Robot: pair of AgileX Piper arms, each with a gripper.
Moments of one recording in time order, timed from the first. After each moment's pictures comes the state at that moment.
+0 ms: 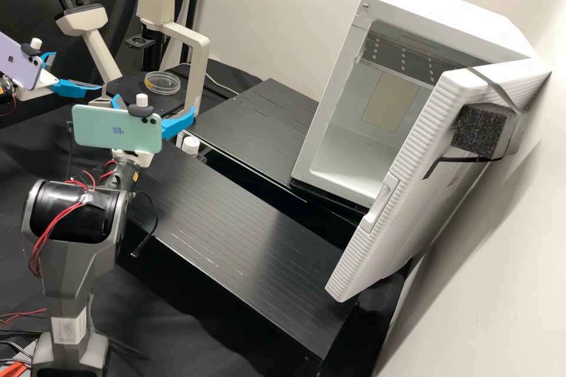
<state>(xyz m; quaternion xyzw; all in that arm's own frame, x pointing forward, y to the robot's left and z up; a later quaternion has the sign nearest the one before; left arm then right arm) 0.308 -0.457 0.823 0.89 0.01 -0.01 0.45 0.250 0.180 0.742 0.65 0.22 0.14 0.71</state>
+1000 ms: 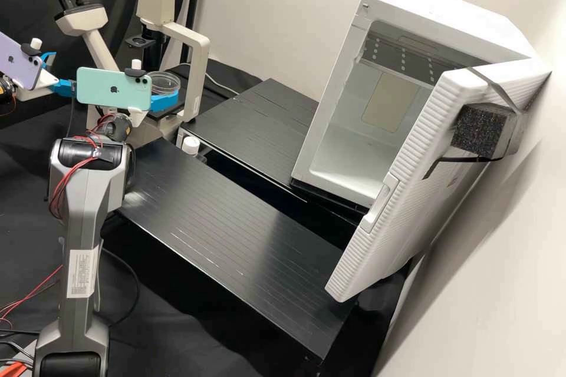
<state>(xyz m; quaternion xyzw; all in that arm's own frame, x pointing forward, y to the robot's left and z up) 0.308 -0.457 0.823 0.89 0.01 -0.01 0.45 0.368 0.251 0.634 0.65 0.21 0.03 0.73</state>
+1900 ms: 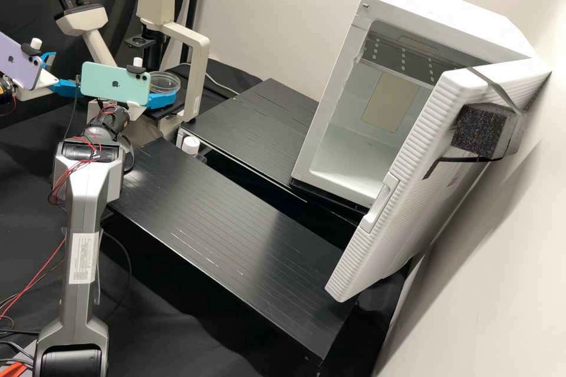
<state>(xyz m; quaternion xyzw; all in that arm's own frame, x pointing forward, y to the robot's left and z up) 0.308 -0.457 0.823 0.89 0.01 -0.01 0.45 0.408 0.270 0.587 0.66 0.20 0.01 0.72</state>
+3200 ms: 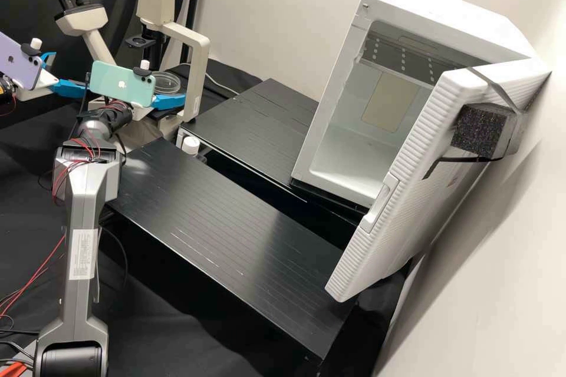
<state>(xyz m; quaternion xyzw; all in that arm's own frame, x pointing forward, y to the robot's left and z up) 0.308 -0.457 0.823 0.89 0.01 -0.01 0.45 0.430 0.274 0.575 0.67 0.12 -0.08 0.73</state>
